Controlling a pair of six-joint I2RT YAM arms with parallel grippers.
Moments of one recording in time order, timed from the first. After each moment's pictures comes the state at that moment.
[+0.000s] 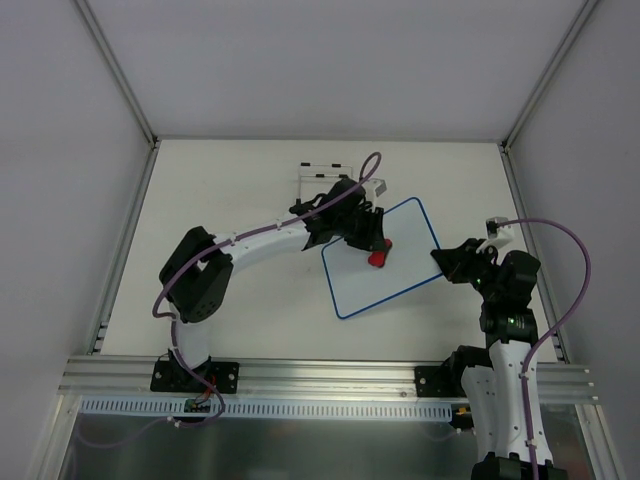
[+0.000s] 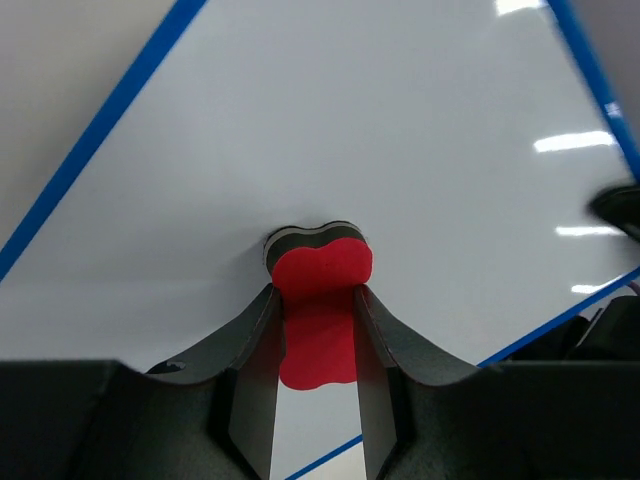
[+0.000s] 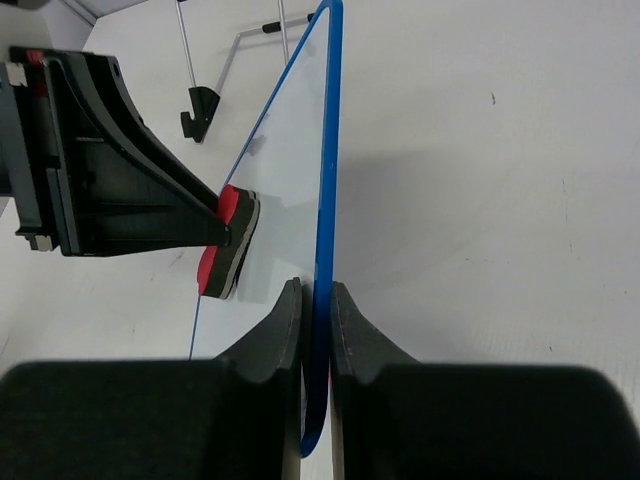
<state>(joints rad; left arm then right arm) -0.87 1.91 1.49 -0.20 0.27 -0.50 -0.14 0.52 0.44 -0.25 -0.56 0.29</state>
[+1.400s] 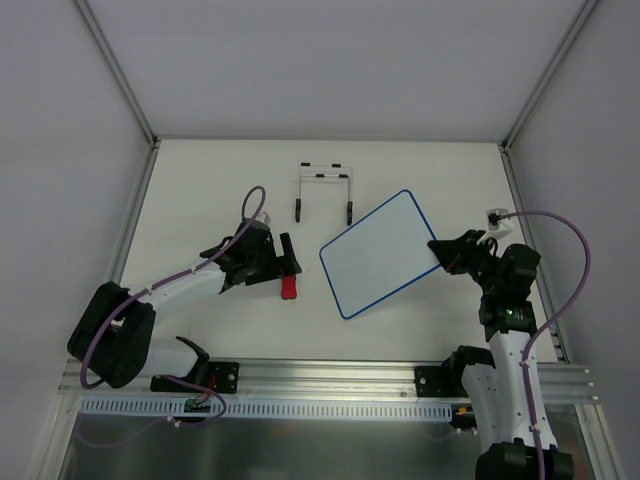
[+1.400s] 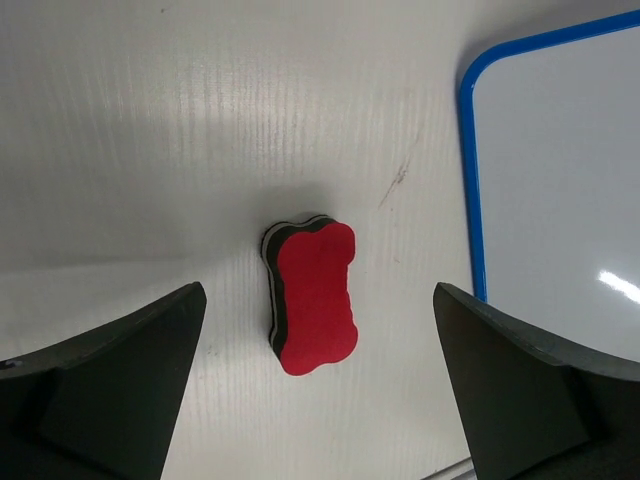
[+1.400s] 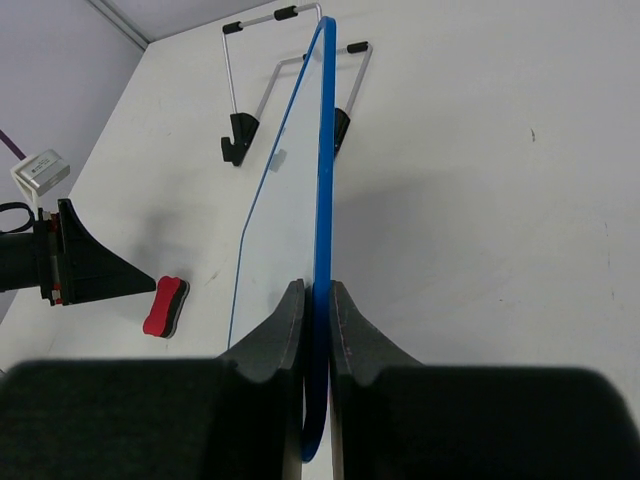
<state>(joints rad) -0.55 1.33 0.63 -0.19 0.04 -0.72 -0.13 0.60 0.44 -0.10 -0.62 0.37</state>
